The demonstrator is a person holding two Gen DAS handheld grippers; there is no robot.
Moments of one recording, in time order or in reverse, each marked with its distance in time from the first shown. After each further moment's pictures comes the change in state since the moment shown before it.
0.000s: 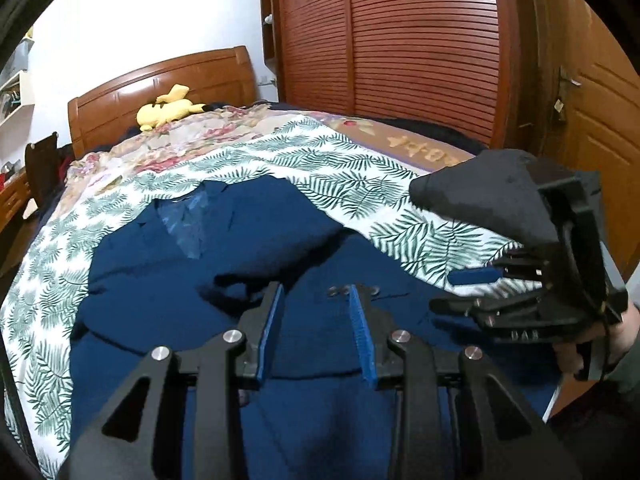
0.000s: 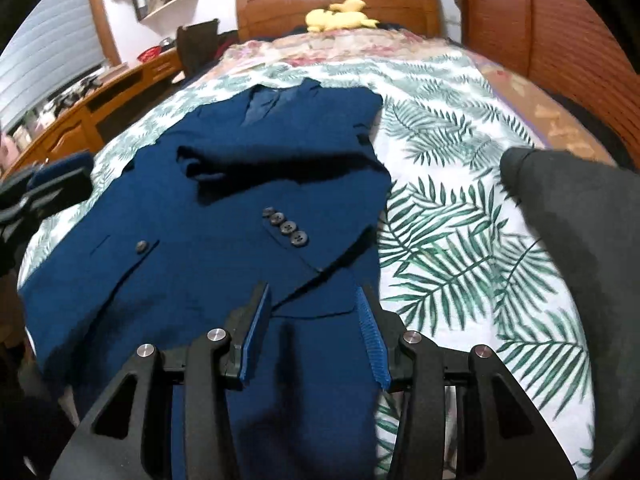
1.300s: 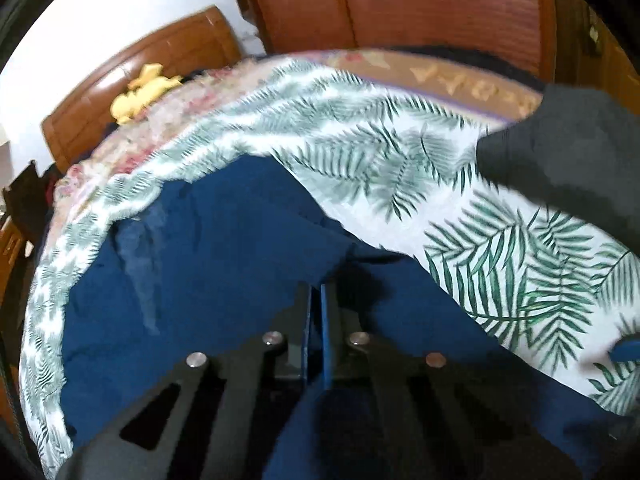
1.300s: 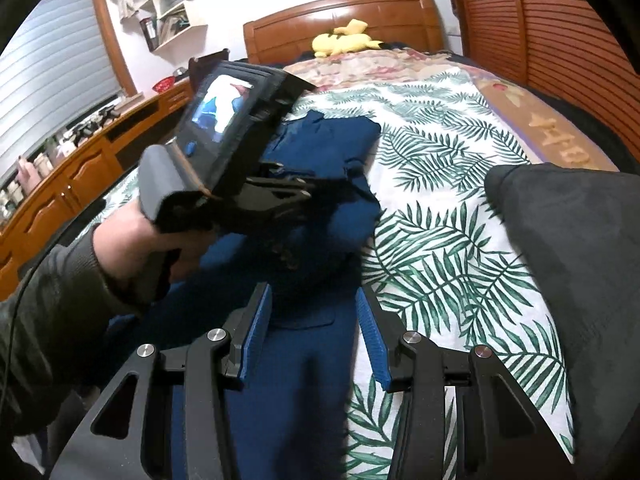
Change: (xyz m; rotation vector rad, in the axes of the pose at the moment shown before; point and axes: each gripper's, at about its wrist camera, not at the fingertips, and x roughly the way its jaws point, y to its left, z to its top) left arm 0.171 -0.011 0.064 0.149 0.196 0.104; right arm -0.027 -0.024 0.010 0.051 -0.075 0.084
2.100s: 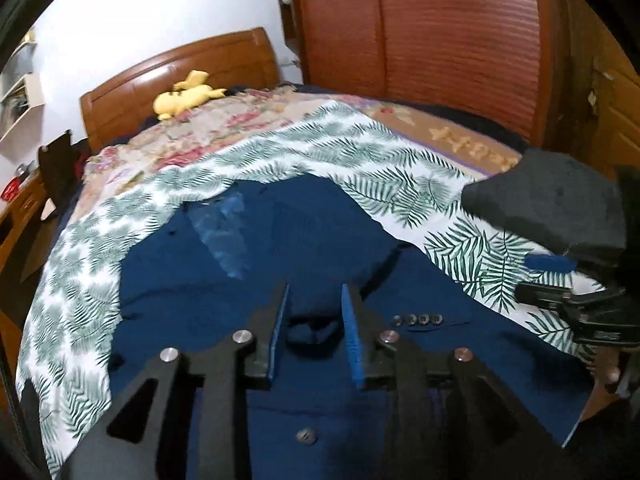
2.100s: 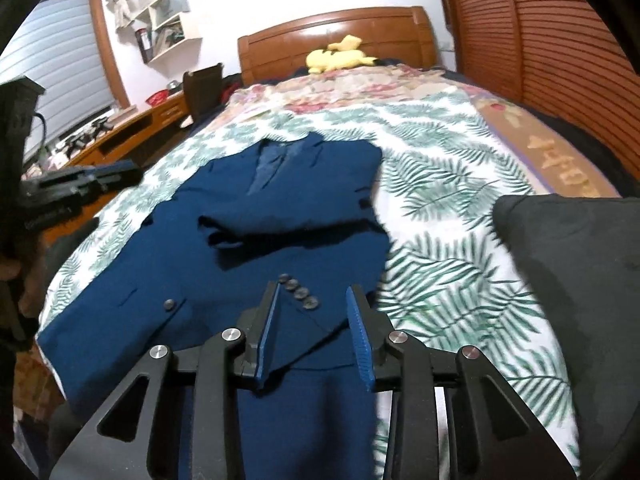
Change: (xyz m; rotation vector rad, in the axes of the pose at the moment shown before) left arm -0.120 0.065 -0.048 -0.129 -0.088 -0.020; right arm -0.001 0.014 0.021 0.018 -0.065 -0.072
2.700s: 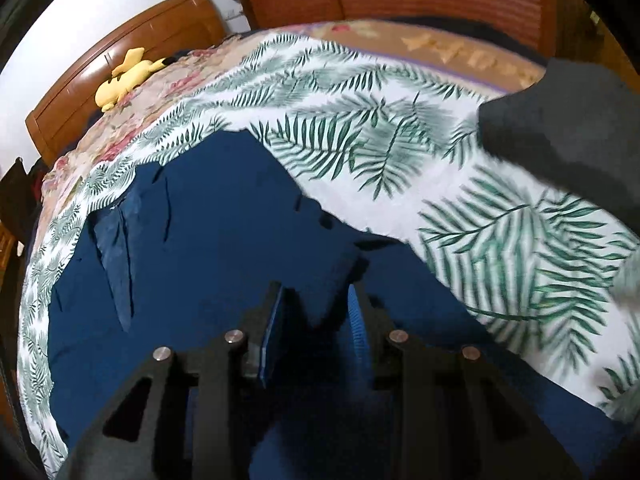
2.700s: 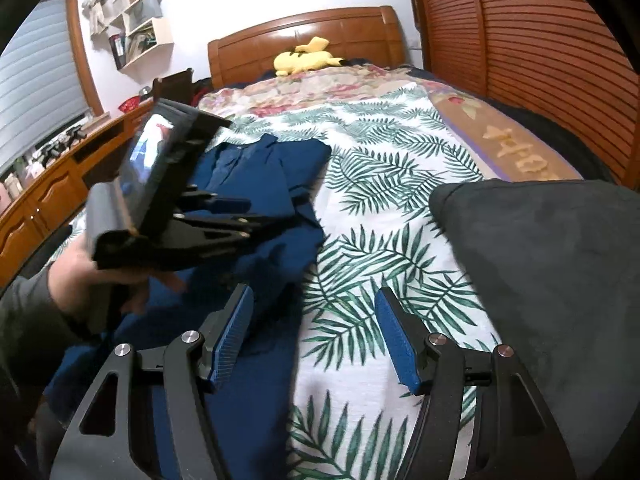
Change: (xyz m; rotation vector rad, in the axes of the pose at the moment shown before) left arm 0.171 -0.084 0.027 0.166 0.219 0.009; right arm -0.009 -0.047 -0.008 0.042 0.006 -0.059
